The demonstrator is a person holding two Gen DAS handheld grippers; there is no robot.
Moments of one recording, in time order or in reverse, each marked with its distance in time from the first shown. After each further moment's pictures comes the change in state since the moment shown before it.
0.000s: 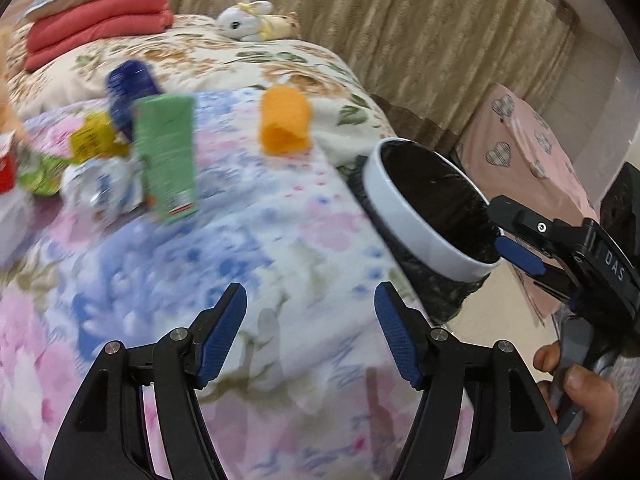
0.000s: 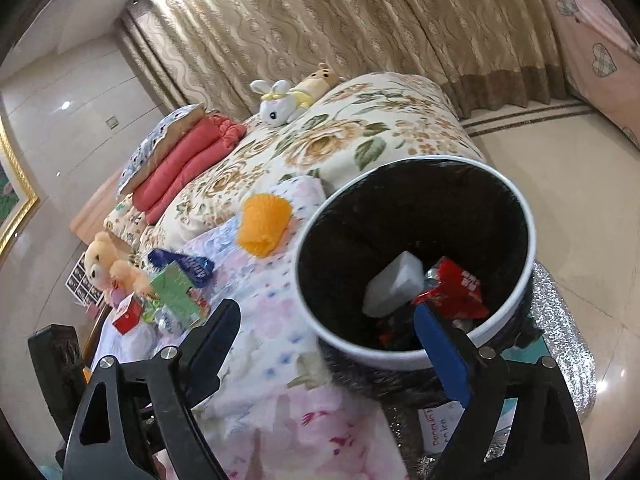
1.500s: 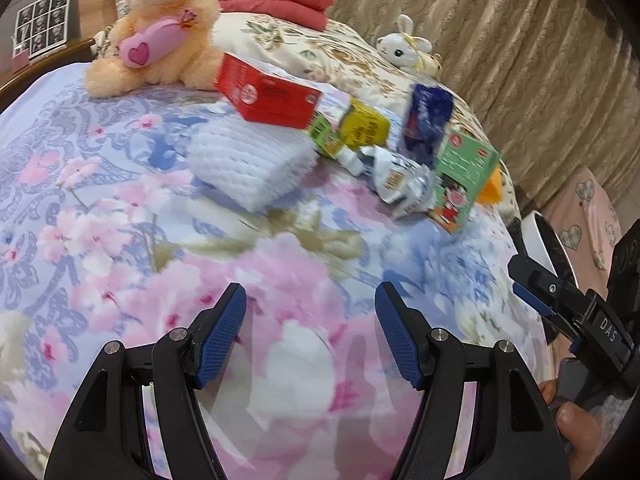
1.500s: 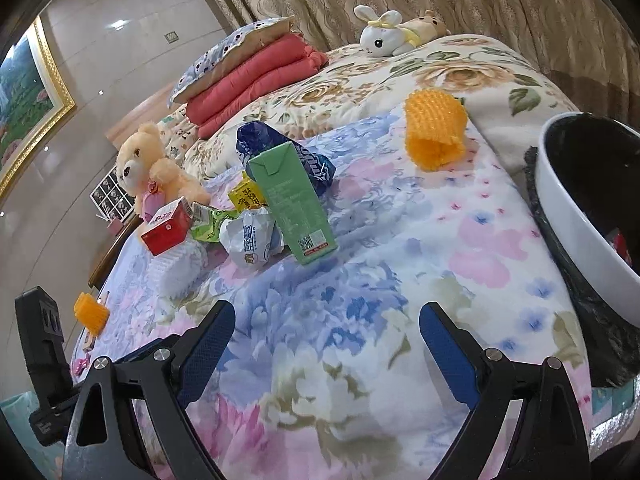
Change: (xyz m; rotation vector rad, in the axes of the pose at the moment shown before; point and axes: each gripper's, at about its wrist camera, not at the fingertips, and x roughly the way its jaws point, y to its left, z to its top) left arm -0.066 0.173 -0.035 -0.300 -0.072 0.240; right arm 0.092 0.134 -0.057 -0.205 0.182 0.128
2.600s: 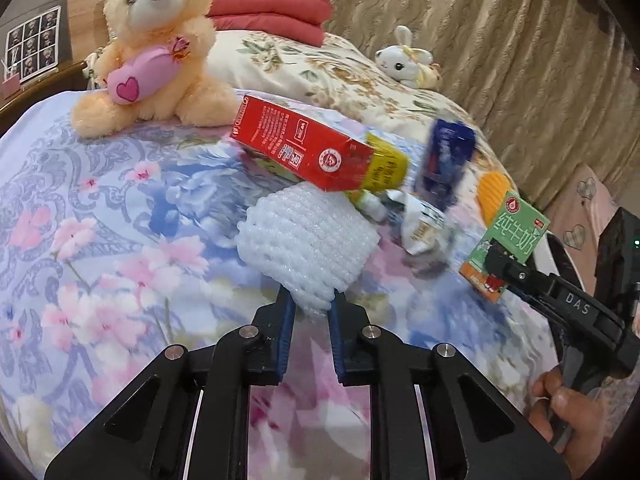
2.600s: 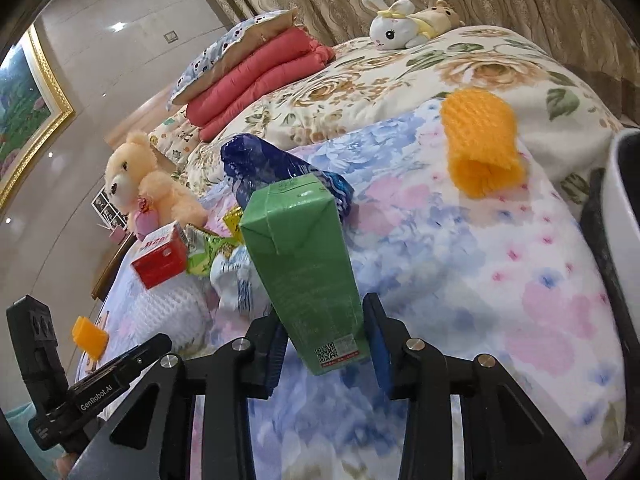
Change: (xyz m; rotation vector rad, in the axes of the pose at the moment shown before) left arm 0.009 0.008 0.030 0.058 -0.047 -0.014; right arm 0.040 0.004 0.027 0.017 0.013 0.044
